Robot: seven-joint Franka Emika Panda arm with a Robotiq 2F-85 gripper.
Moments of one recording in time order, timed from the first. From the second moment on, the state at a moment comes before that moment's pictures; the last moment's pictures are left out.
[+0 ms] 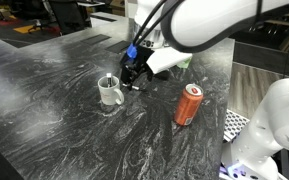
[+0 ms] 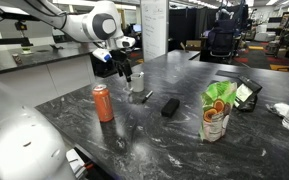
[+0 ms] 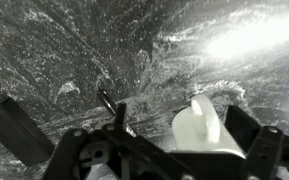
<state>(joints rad) 0.05 -0.40 0.30 -2.43 0.05 2.20 0.52</state>
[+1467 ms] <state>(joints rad) 0.05 -0.17 0.31 -2.23 -0.05 2.30 0.84</state>
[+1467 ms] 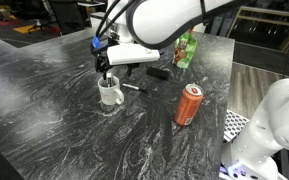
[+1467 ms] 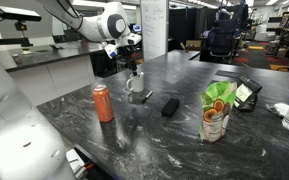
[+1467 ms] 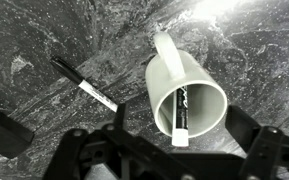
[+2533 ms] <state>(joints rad) 0.12 0.02 0.24 -2.03 -0.17 2.22 1.01</state>
